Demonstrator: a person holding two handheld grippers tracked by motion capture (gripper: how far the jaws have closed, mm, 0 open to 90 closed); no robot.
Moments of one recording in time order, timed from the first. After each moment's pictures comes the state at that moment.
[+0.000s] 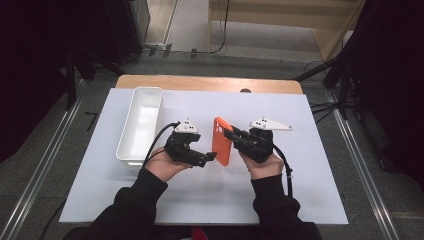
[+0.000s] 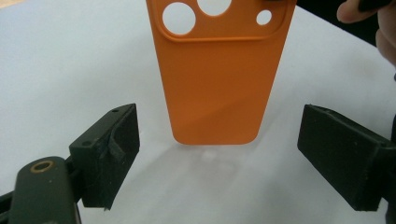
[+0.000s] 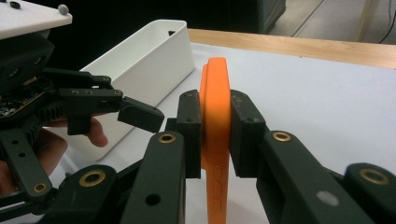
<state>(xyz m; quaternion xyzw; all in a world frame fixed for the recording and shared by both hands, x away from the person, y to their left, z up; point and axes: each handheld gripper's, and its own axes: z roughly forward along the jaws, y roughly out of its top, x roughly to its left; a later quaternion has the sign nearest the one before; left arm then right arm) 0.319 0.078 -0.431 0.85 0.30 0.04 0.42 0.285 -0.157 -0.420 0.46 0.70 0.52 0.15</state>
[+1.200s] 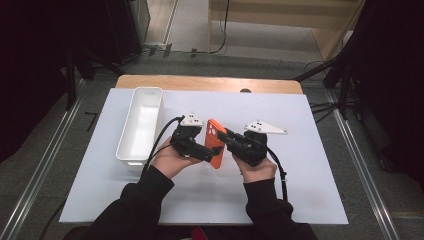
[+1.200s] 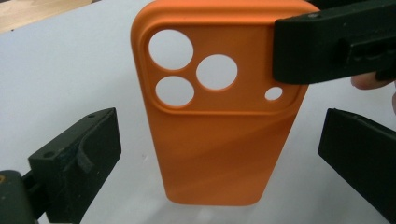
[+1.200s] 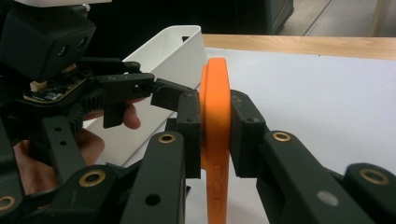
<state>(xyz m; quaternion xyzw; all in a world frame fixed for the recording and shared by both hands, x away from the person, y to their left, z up) 0.327 0.062 -0.425 0.84 0.30 0.06 0.44 0.278 -0.141 -0.423 0.47 0.69 0.54 0.13</state>
